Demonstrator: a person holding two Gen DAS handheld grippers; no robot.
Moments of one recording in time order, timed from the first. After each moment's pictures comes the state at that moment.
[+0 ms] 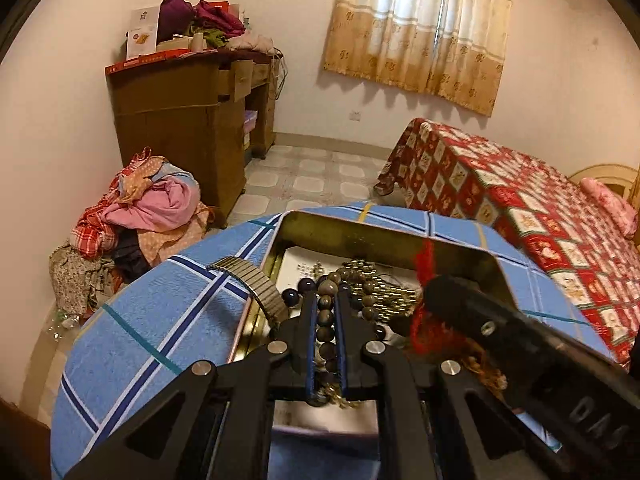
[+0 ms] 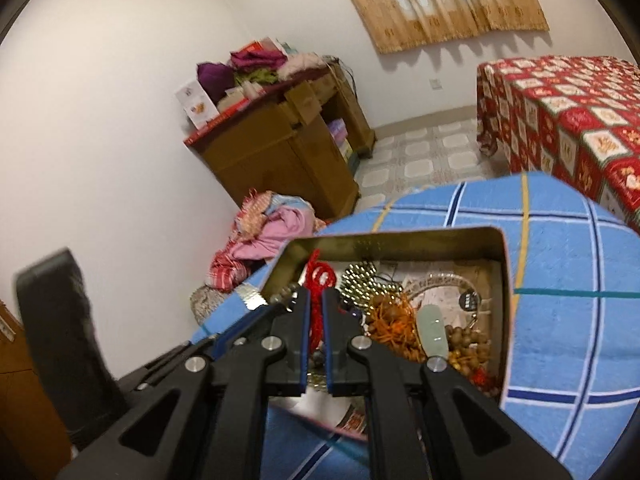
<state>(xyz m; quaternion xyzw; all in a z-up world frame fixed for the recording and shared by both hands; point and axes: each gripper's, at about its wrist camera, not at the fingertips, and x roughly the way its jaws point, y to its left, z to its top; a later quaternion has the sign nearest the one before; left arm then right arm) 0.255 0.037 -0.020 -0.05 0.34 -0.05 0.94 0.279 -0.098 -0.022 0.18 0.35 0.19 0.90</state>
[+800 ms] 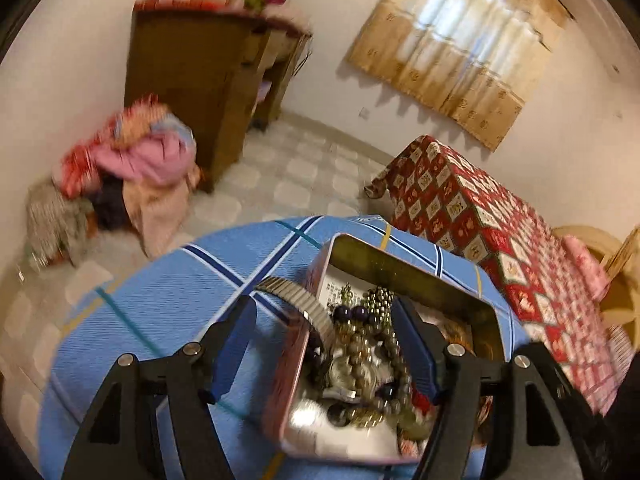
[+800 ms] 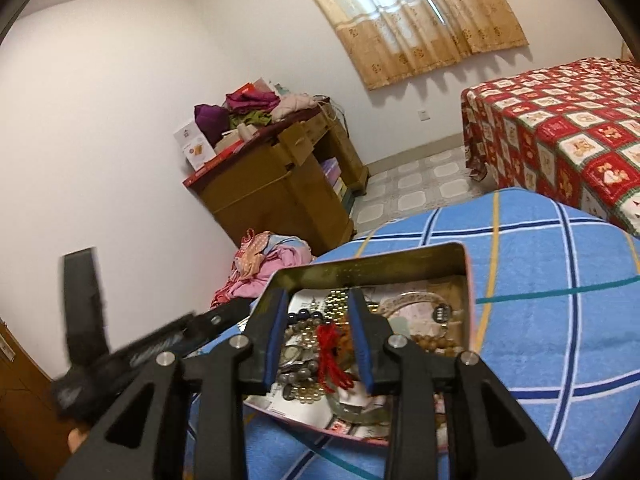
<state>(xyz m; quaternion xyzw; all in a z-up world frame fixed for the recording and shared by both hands) 0.292 0.093 -0.015 -0.20 0.37 -0.07 0.90 0.252 -0.122 -0.005 0.21 0.27 0.15 0.93</state>
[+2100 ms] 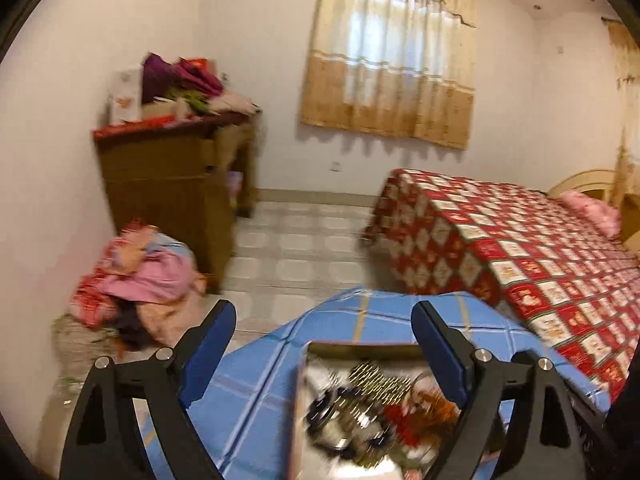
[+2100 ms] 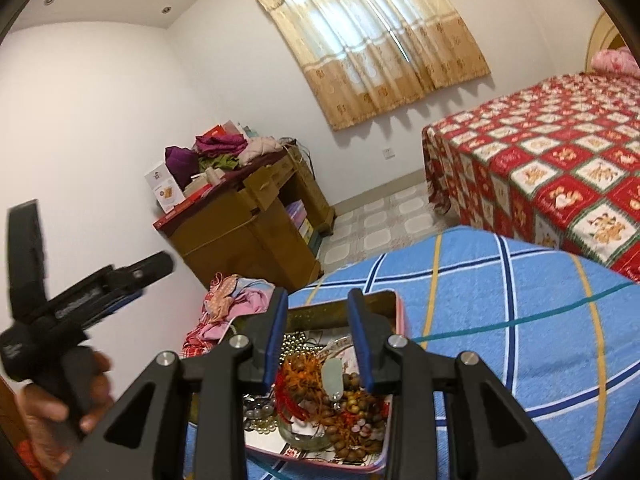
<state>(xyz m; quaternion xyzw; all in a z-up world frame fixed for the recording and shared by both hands) 0.253 0.069 0.072 -0.02 0.25 -0.08 0.96 0.236 -0.150 0.008 0.21 0.21 0.08 0.95</state>
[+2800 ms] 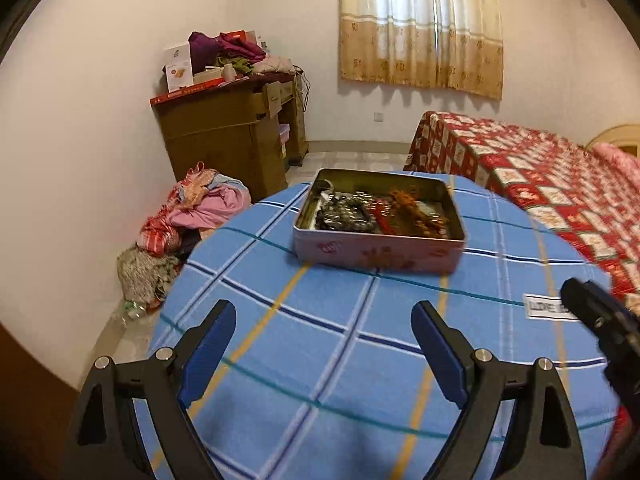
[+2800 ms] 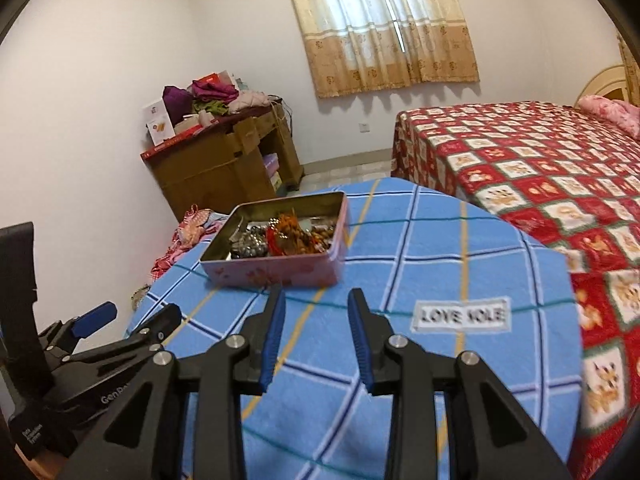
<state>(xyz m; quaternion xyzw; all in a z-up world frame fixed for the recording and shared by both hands) 0.066 0.024 0.022 0.01 0.32 0.01 0.95 0.071 -0.147 0.024 0.11 0.30 0.03 0.95</state>
